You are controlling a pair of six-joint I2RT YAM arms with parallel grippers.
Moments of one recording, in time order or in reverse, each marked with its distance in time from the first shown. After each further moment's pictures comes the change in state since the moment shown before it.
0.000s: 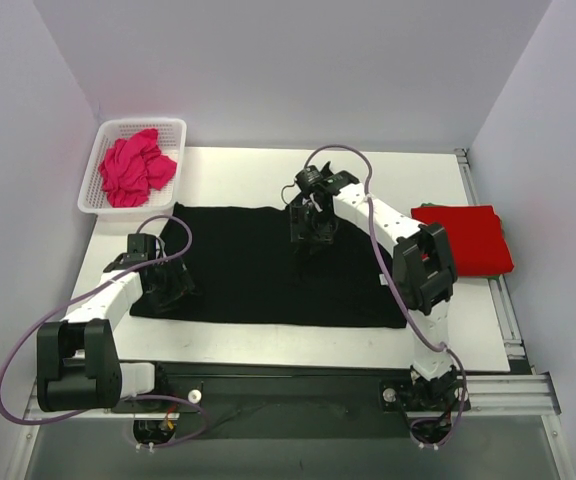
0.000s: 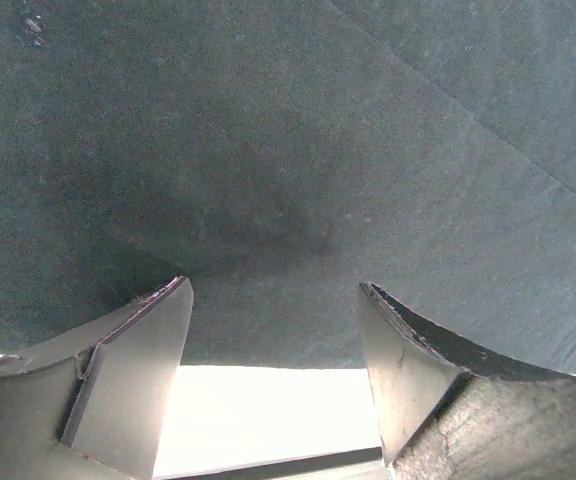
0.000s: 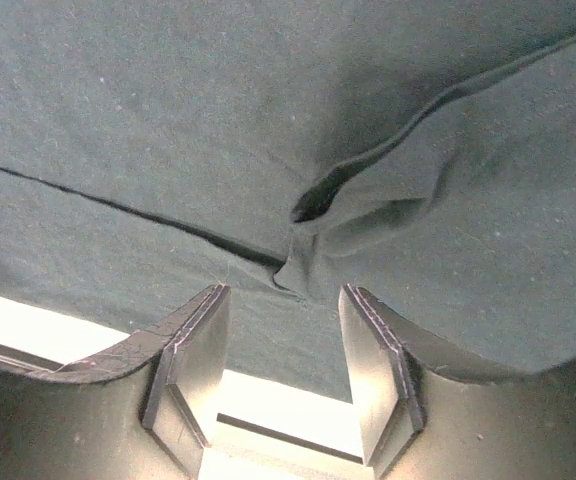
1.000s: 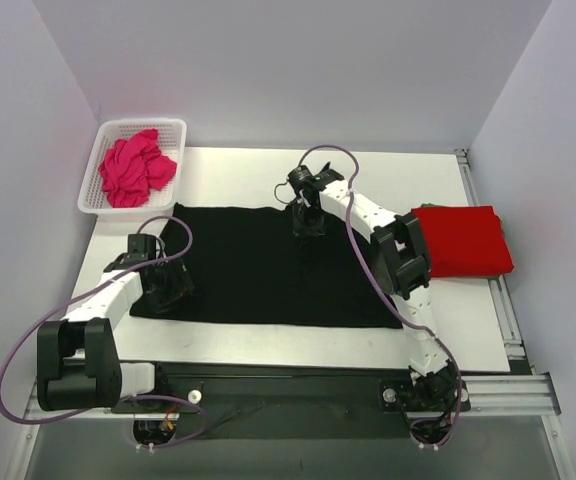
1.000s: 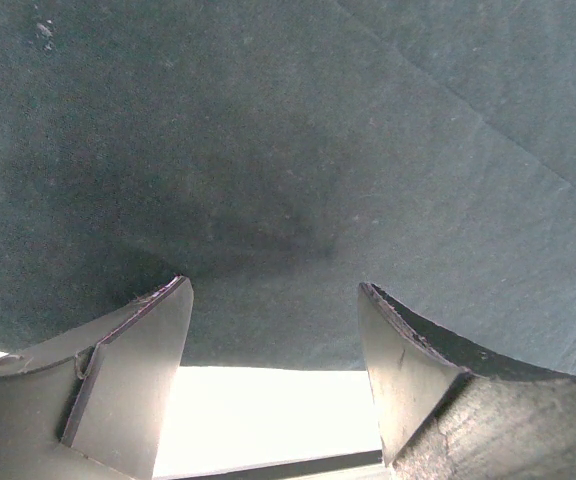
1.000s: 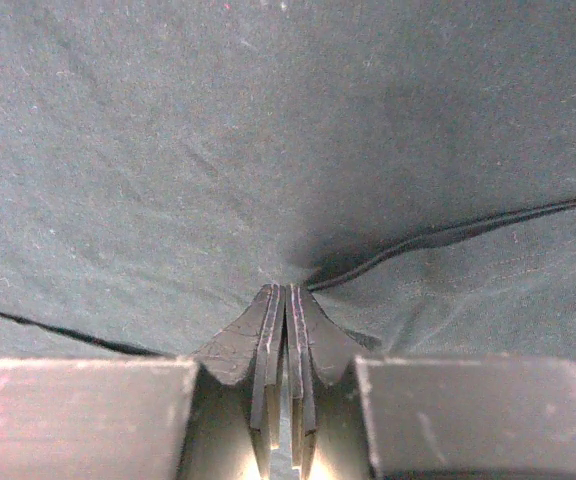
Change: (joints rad) left arm 0.000 0.001 0.002 -0.003 -0.012 0.013; right arm -0.010 0.241 0.201 0.006 0.072 -0.028
